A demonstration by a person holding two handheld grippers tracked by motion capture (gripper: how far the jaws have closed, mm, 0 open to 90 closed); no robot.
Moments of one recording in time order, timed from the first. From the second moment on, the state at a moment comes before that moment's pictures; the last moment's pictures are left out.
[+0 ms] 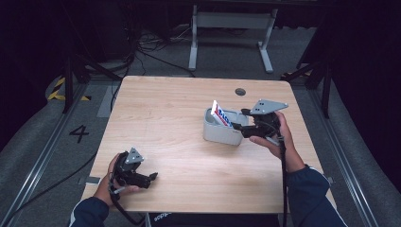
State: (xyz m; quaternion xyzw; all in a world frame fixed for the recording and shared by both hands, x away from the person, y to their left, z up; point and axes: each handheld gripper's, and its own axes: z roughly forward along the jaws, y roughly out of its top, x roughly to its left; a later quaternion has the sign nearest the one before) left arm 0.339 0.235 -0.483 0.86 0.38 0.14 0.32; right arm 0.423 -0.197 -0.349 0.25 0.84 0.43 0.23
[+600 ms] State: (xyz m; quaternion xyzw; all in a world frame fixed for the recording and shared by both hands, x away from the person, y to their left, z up) left arm 0.339 0.234 -0.483 0.85 0.38 0.14 0.32; right arm 0.402 -0.221 -0.352 0.25 0.83 0.42 0.26
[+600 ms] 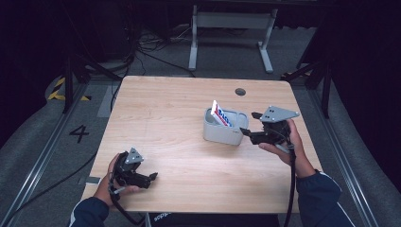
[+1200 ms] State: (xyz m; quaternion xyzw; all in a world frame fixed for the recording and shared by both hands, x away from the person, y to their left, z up) left arm 0.338 0.234 -0.483 0.85 0.38 0.14 0.32; right arm 0.377 -0.248 -0.375 0.25 0.84 0.39 0.28
